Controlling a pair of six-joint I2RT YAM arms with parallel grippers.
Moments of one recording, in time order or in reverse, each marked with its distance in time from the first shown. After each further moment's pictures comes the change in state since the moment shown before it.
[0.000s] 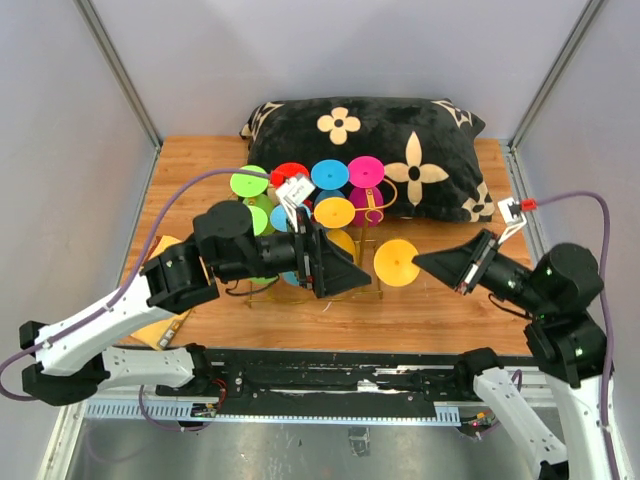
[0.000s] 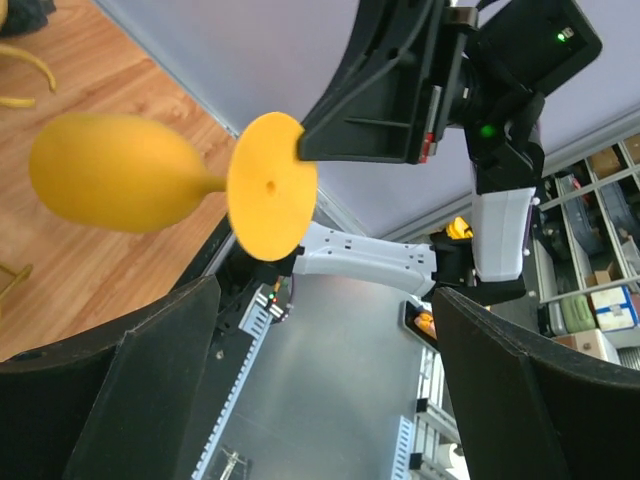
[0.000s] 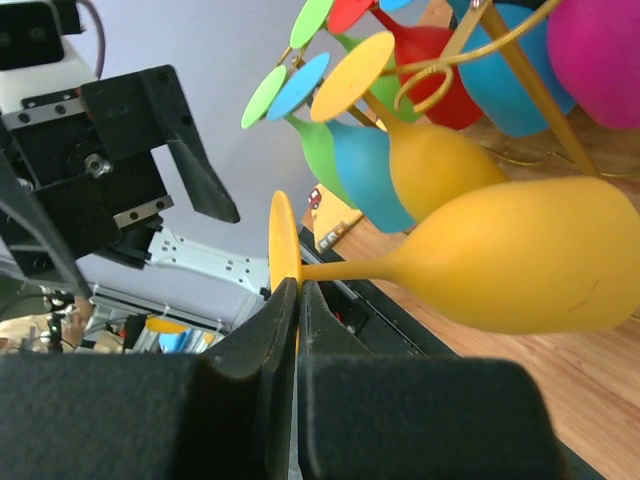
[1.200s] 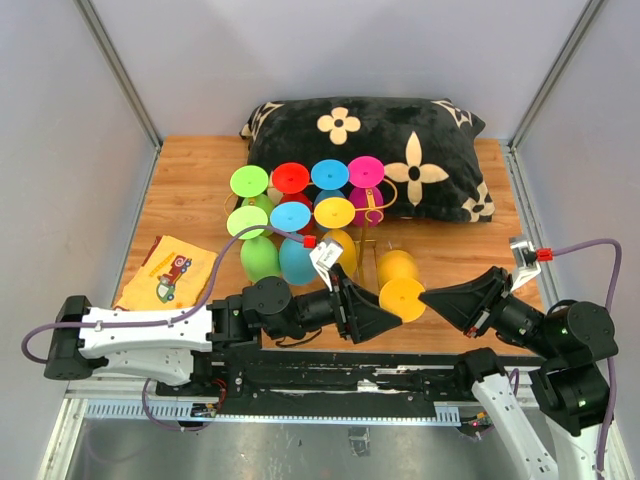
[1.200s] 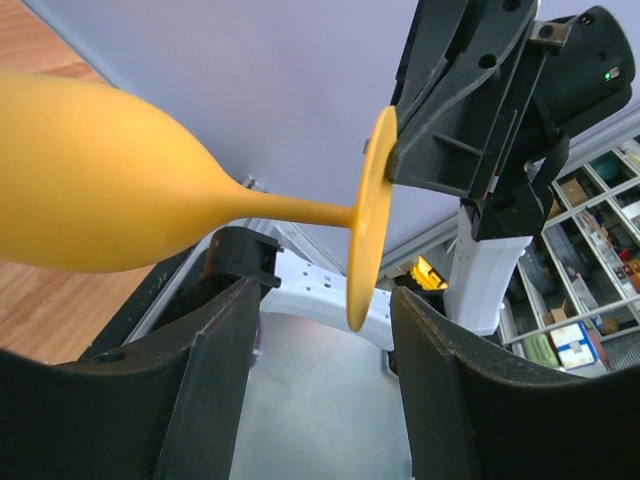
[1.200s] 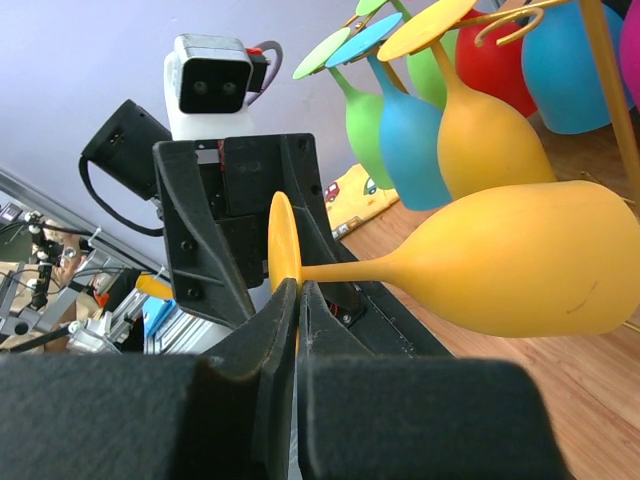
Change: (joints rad) left arm -0.326 0.002 -0.549 0.736 -0.356 -0.080; right arm 0.000 -0.330 -0.185 0.058 -0.064 -0.035
